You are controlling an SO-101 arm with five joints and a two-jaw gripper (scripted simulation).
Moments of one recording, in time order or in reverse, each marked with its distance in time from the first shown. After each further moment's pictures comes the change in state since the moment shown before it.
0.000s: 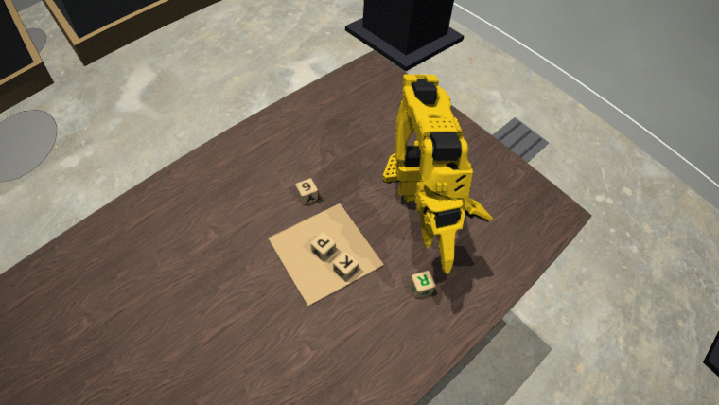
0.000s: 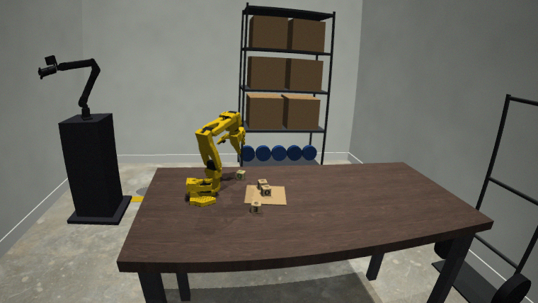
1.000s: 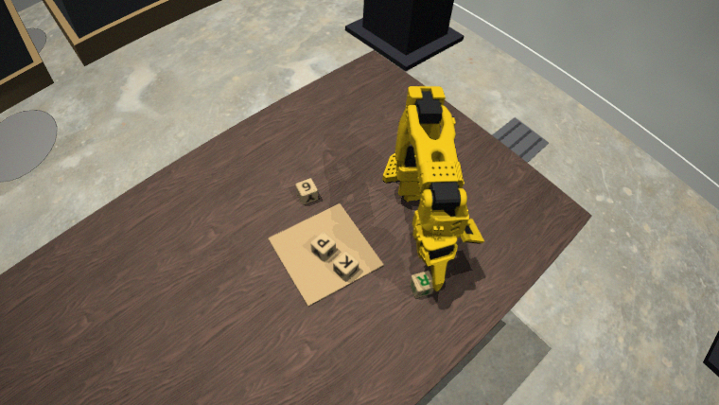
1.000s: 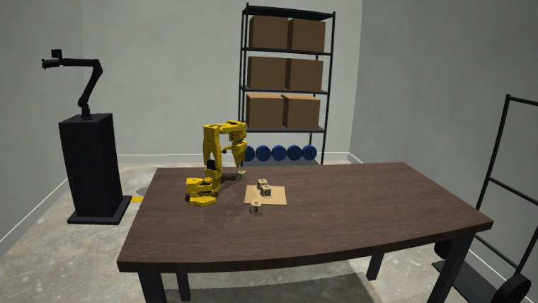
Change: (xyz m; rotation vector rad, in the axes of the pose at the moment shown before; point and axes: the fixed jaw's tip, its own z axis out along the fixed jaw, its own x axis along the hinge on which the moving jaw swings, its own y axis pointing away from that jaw) arm -0.006 0.025 0.045 -0.314 -0.077 0.000
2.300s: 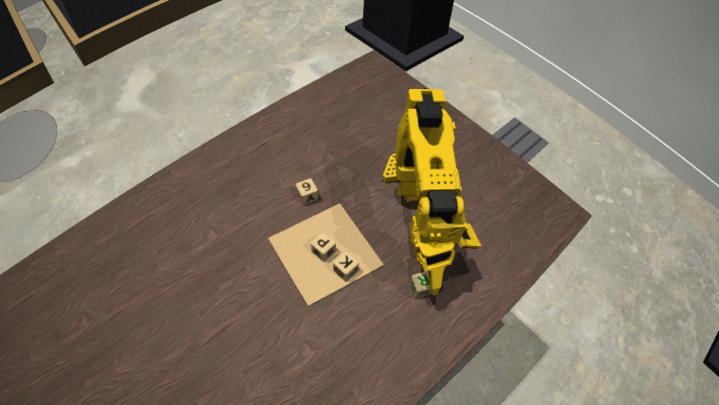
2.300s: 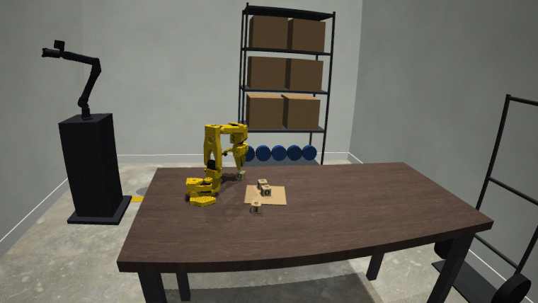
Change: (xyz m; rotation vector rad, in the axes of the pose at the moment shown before) arm 0.003 -0.001 0.009 -0.019 -0.005 0.000
